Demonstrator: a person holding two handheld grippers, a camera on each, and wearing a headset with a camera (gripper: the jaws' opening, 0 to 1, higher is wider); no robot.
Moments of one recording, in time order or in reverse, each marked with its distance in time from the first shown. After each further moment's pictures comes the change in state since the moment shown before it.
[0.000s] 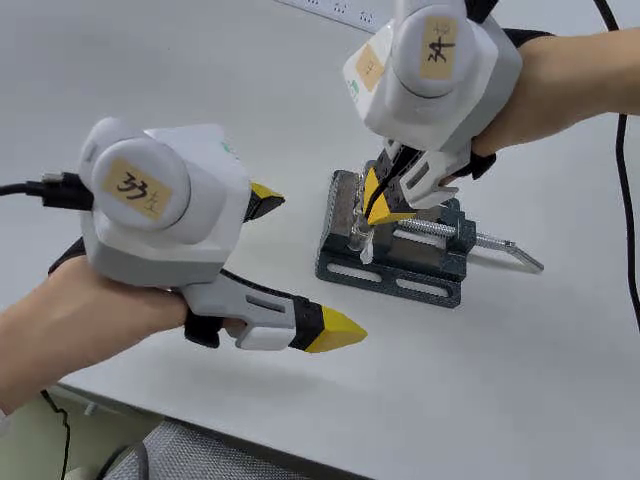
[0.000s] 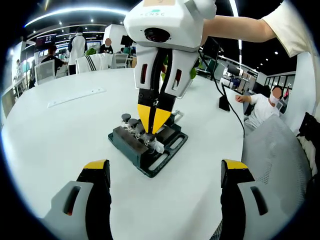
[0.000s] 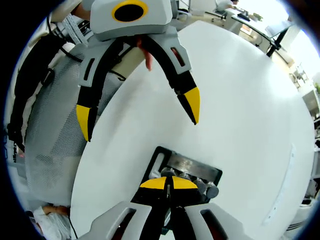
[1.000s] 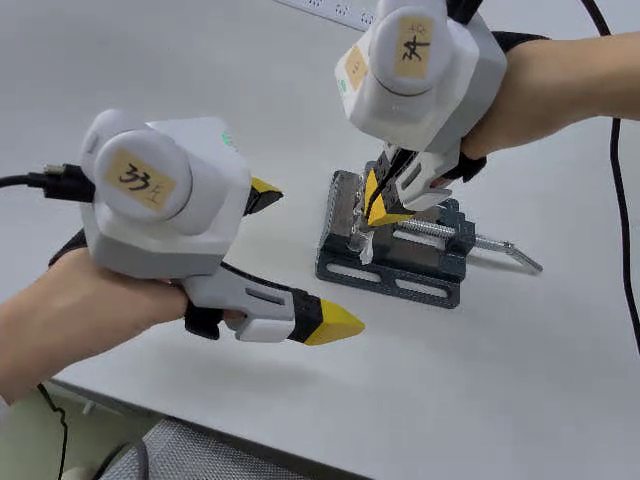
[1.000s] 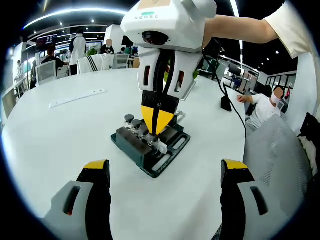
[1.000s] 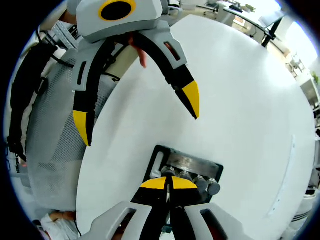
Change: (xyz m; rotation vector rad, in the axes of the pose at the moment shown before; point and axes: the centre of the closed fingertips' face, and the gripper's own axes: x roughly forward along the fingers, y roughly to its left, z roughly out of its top) left arm -0.002 0.006 0.001 0.004 0.001 0.012; right arm -0.002 0.002 0.001 0.069 0.032 0.001
